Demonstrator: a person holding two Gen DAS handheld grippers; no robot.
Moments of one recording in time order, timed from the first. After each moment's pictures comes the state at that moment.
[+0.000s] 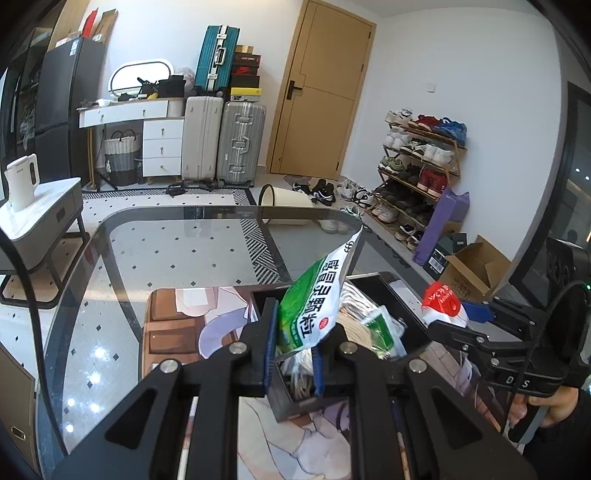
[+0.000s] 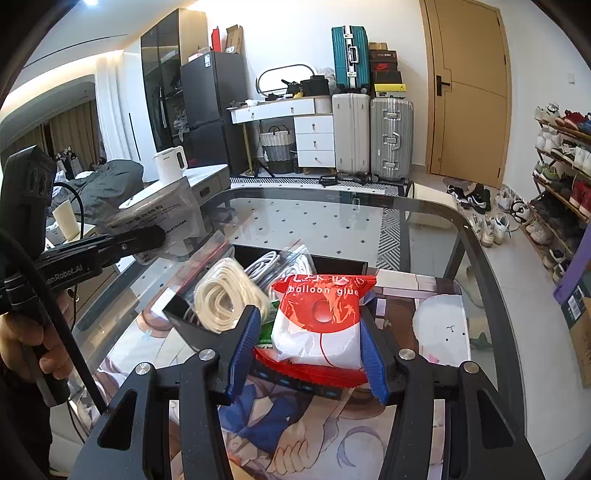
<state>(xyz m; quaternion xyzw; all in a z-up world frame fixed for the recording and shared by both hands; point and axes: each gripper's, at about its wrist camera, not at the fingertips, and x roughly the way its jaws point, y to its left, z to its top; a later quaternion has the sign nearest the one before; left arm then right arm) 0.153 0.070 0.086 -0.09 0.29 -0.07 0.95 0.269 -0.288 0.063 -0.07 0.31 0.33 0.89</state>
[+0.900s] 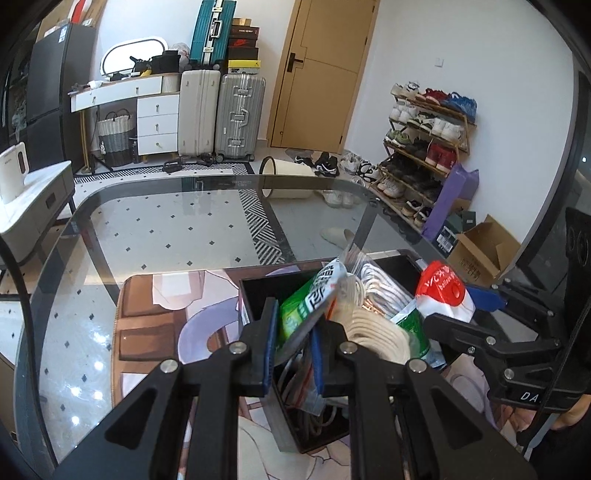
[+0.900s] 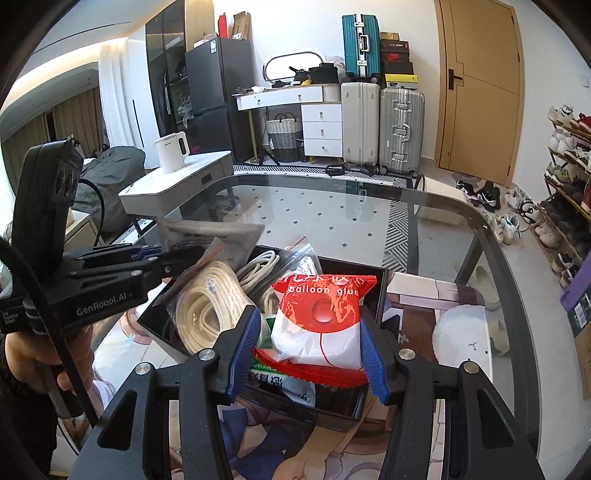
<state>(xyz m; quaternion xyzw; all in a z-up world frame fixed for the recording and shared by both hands) 0.206 0.054 0.049 -0.08 0.34 -0.07 0.94 0.302 -0.257 0.048 -0.09 0.33 0.34 0.87</state>
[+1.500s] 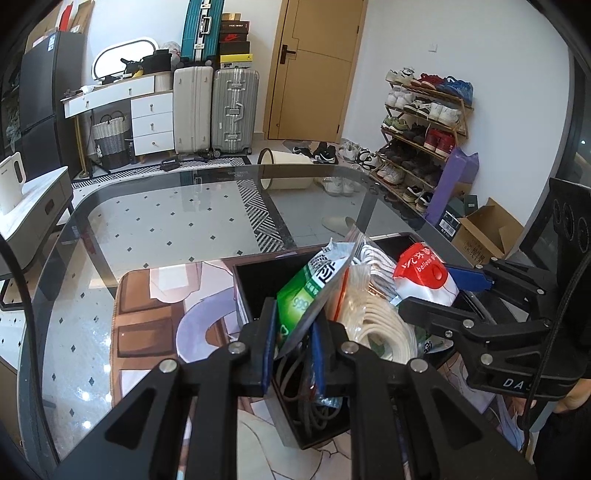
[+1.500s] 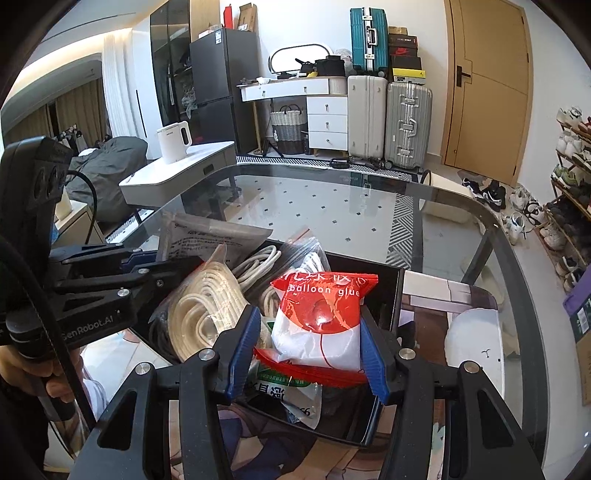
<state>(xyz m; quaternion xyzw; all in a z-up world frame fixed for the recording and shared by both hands) 0.208 0.046 0.041 -0.06 0.35 -0.07 0.93 0.320 -0.242 0.032 -0.11 0.34 0.35 0.87</state>
